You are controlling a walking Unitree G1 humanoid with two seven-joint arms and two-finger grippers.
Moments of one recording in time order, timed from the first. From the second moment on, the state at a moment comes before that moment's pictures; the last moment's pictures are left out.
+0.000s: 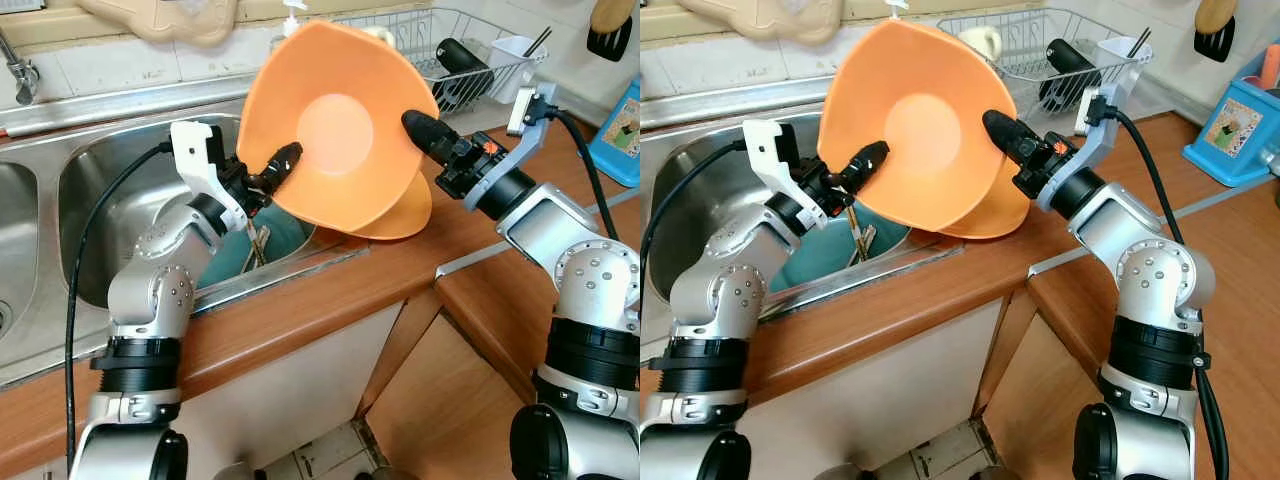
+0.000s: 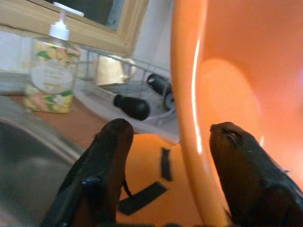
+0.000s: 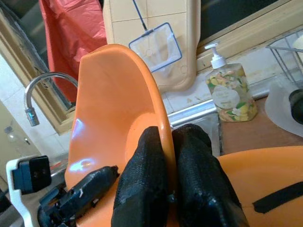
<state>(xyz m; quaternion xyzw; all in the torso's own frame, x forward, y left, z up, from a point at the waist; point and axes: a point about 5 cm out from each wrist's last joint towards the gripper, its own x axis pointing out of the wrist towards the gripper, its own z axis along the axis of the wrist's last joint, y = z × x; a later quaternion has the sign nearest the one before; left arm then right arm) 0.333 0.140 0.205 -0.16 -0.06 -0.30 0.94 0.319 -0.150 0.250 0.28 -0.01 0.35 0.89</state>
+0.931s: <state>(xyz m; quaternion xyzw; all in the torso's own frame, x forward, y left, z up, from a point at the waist) 0.323 0.137 0.201 -0.26 -0.05 -0.33 0.91 0.321 -0.152 0.251 0.29 -0.01 0.33 0.90</state>
